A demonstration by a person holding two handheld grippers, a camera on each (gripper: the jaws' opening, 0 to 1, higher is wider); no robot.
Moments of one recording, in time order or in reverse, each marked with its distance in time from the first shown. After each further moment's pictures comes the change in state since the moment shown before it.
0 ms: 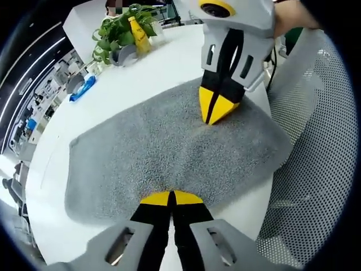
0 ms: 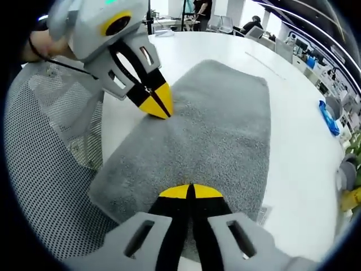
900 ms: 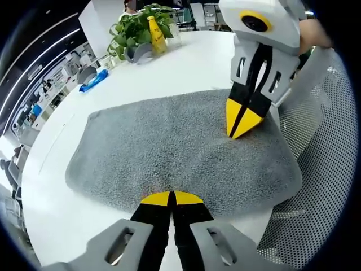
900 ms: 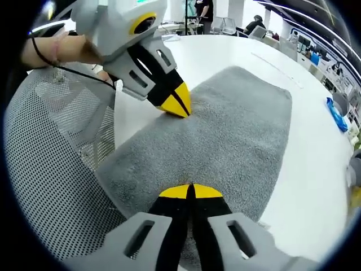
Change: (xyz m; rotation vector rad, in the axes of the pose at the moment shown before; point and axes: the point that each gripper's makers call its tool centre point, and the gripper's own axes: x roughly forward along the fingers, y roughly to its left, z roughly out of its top) left arm 0.001 0.012 -0.004 -0.106 -0.028 0.026; right arm 0.002 0.019 0.005 0.036 -0.037 0.079
